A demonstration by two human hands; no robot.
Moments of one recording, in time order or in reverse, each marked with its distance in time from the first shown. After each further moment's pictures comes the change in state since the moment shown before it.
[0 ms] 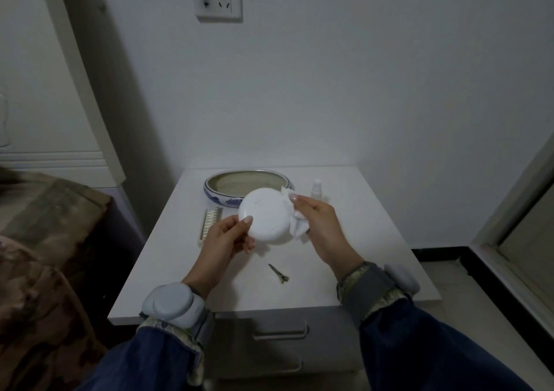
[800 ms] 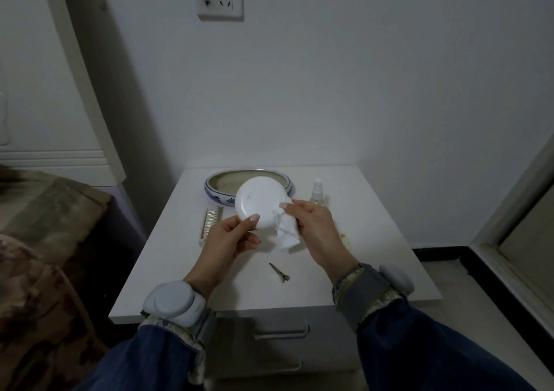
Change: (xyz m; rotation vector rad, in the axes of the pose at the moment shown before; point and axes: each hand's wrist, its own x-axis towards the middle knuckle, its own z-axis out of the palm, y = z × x) left_hand 0.002 -0.002 0.003 -0.027 0.039 -0.053; right_hand -0.006 0.001 0.011 0.117 -0.024 0.045
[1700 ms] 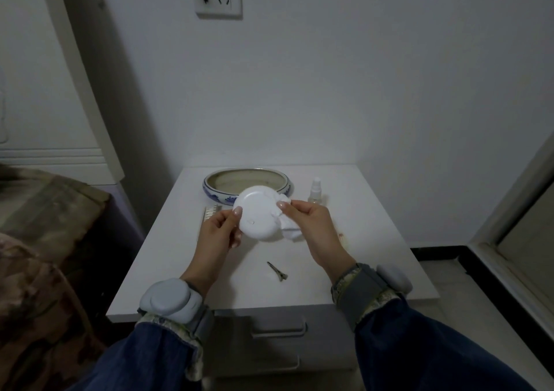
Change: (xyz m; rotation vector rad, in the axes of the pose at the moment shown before) left_hand 0.006 -0.005 -0.007 0.118 0.124 0.145; right_hand -0.005 -0.002 -0.003 -0.197 0.008 -0.065
